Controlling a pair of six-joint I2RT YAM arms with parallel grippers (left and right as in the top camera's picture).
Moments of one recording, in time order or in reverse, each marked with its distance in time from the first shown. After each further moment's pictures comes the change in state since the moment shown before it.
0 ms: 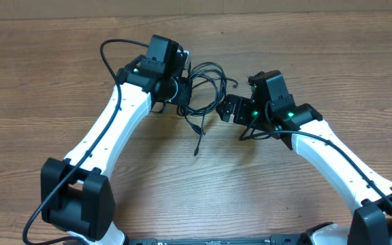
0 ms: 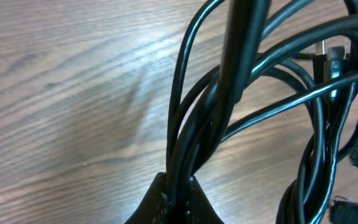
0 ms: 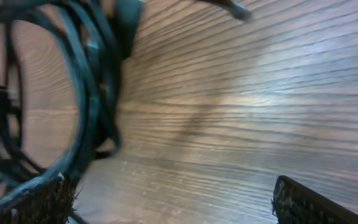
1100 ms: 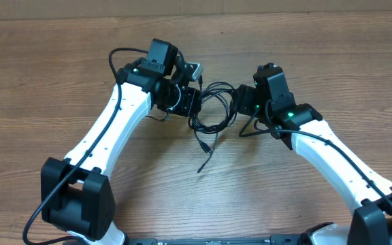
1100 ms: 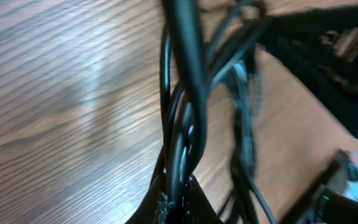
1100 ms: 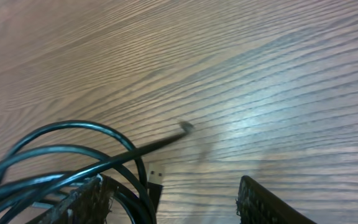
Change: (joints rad) left arm 0.000 0.000 0.000 -0.107 0.322 0.126; right arm 0.000 0.006 0.000 0.100 0.309 0.003
